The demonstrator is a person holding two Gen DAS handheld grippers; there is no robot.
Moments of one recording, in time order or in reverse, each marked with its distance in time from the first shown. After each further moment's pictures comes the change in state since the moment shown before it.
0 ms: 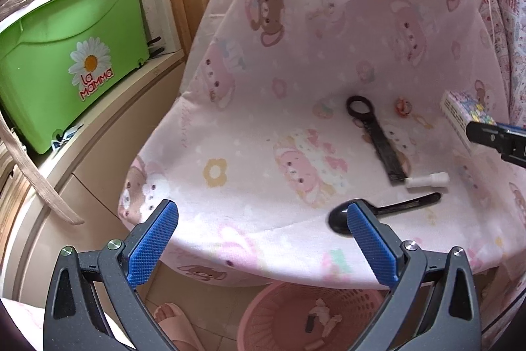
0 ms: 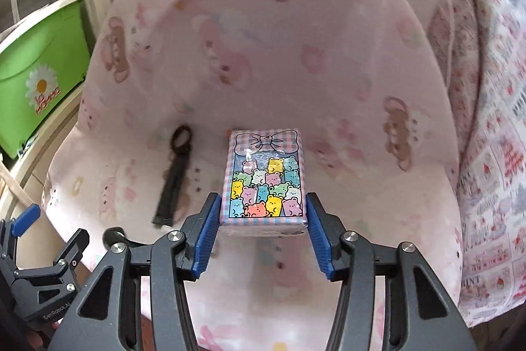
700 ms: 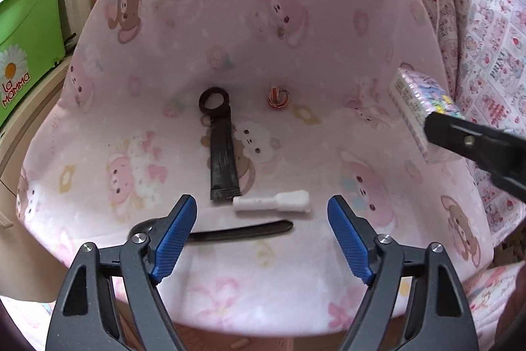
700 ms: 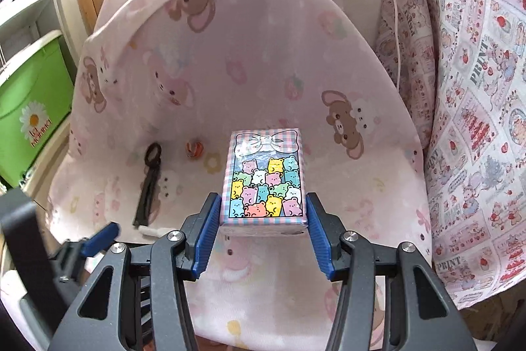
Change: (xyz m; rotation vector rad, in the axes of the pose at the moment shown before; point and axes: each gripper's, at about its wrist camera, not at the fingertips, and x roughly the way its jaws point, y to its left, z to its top) left arm 0.025 -0.116 0.021 0.029 0.080 -0.235; right arm -0.036 -0.053 -0.005 0.112 -0.037 -0.021
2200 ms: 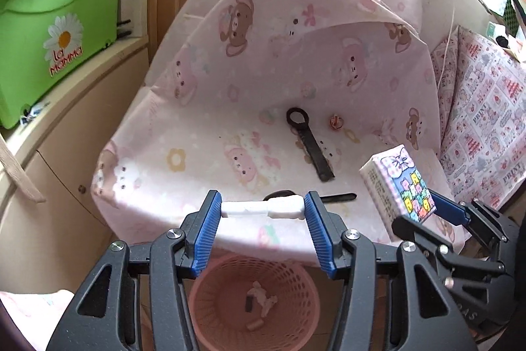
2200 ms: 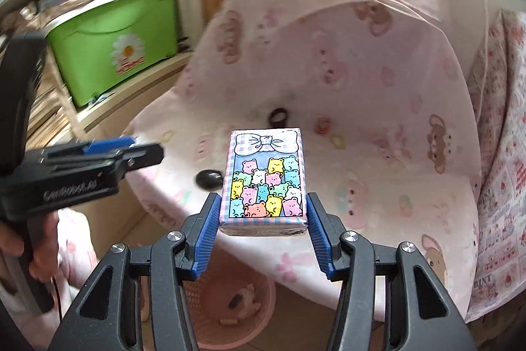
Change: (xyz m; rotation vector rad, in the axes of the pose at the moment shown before) left arm -0.104 0.122 -0.019 -0.113 -0.049 -0.052; right arm -0.049 0.102 -0.072 -0.352 -0.049 0.240
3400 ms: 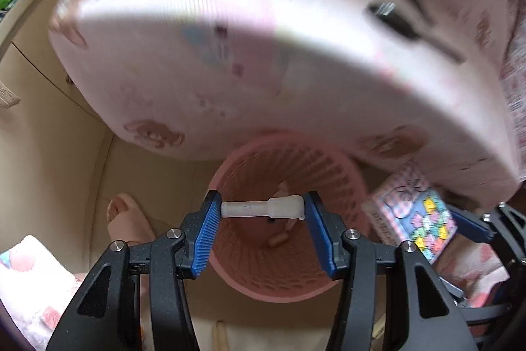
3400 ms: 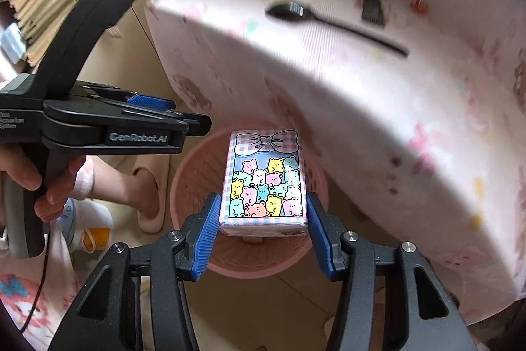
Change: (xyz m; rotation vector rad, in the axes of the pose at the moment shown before) left arm 0.103 0.042 -0.096 -0.061 0.505 0.093; right arm 0.081 0.043 -0.083 -0.119 0.440 0.142
